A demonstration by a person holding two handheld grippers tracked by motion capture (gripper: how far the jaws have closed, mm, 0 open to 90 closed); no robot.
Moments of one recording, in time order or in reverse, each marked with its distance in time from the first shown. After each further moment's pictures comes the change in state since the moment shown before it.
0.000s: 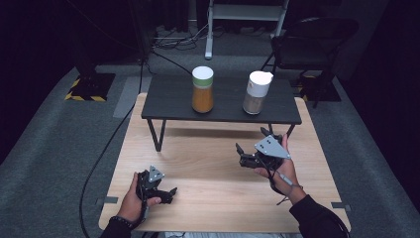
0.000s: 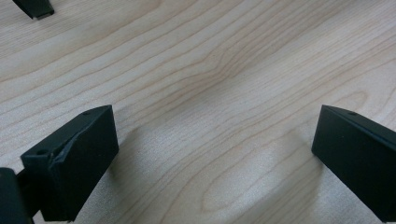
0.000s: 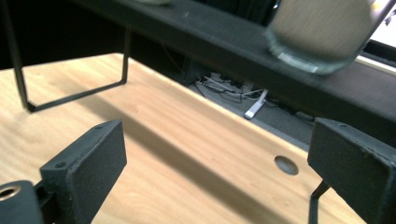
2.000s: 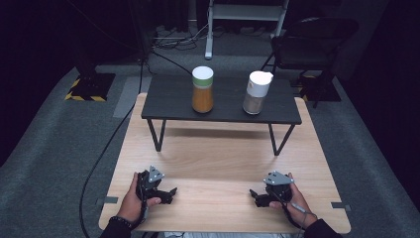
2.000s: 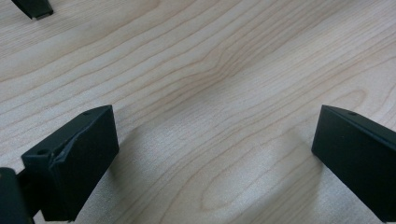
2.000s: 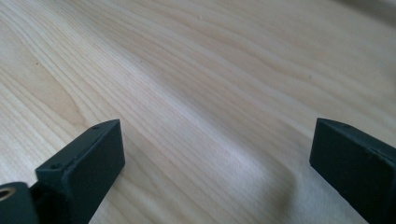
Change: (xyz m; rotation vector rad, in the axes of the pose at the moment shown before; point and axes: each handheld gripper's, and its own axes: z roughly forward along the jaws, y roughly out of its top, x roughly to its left) left arm 0.001 -0.001 0.000 -0.003 -0.004 0.006; right arm -0.031 -0.079 -0.014 0.450 0.208 0.106
